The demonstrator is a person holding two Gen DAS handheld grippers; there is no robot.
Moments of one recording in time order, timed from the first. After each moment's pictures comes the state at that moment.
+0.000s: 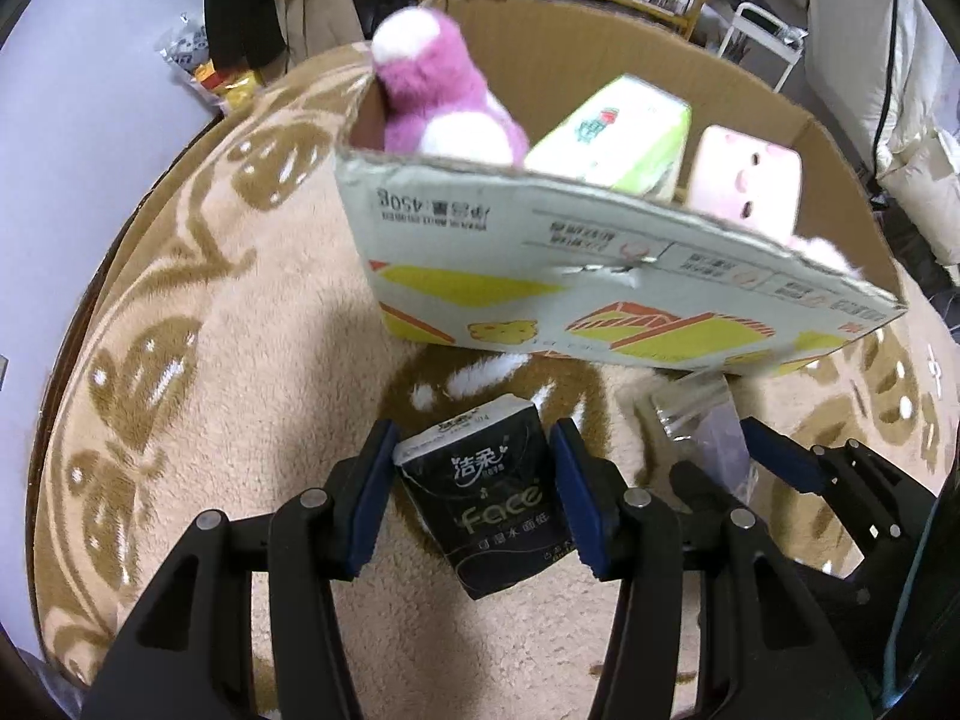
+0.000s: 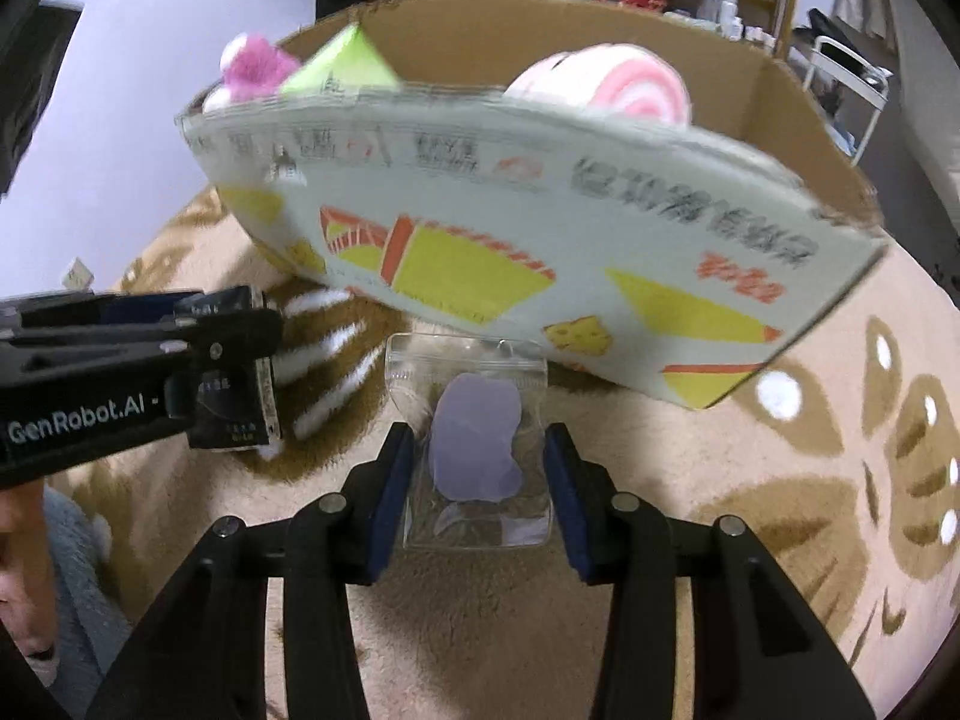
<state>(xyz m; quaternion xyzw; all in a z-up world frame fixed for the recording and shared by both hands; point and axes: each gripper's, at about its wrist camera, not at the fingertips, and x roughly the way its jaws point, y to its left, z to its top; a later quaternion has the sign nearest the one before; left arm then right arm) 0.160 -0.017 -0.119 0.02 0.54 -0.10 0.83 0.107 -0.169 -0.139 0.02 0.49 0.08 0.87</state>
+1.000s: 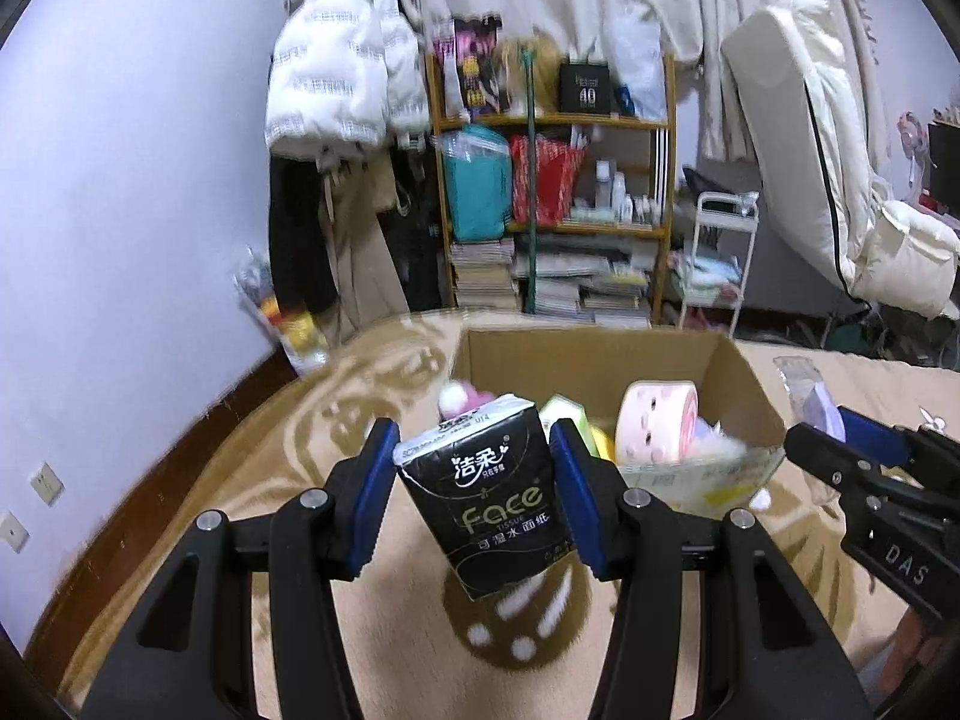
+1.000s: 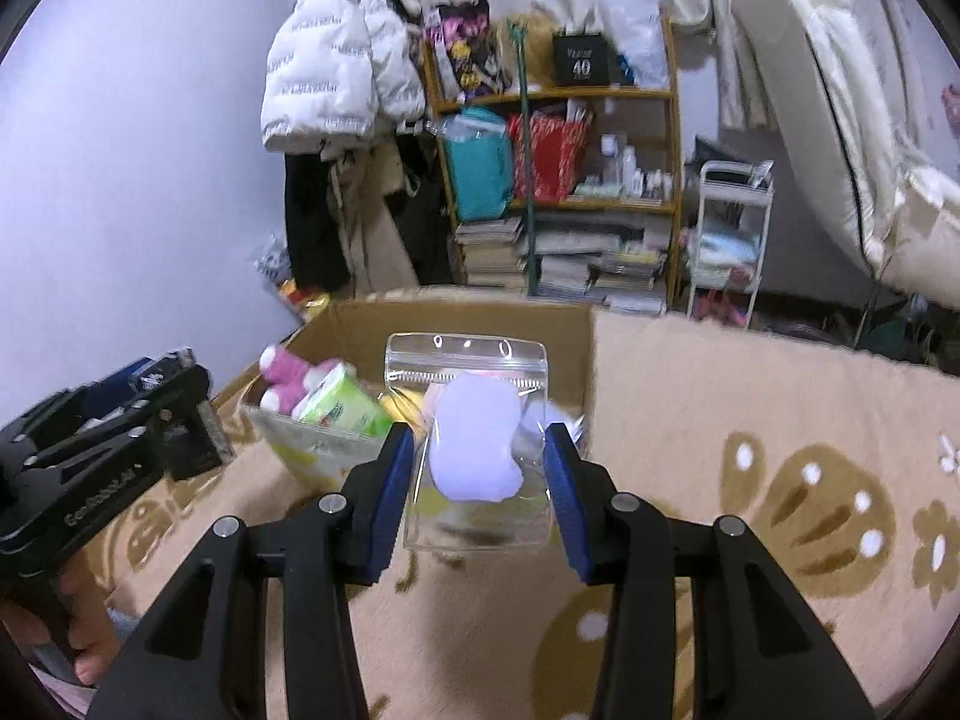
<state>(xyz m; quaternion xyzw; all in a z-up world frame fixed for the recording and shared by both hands) 0.087 -0.036 -0.003 0.06 0.25 -0.07 0.96 0.047 -0.215 -0.023 0.07 0.28 0.00 0.96</state>
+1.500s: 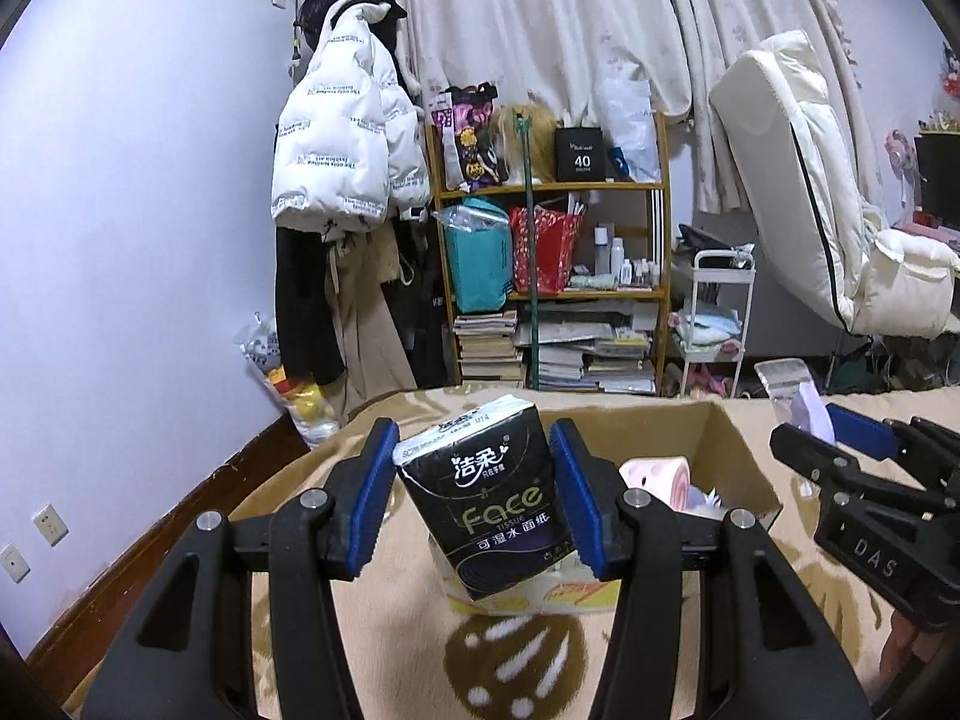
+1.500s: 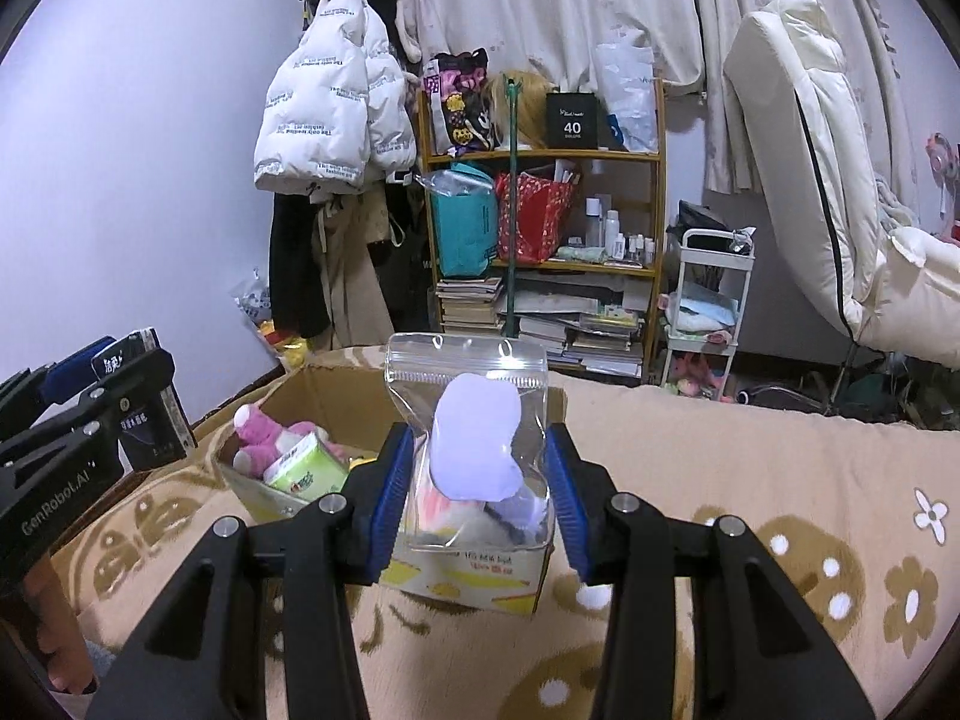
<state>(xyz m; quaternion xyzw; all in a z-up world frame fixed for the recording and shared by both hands) 0.084 -0.046 0.023 0.06 0.17 -0.07 0.98 0.060 -0.218 -0.004 0.04 0.22 -0.02 0.97</state>
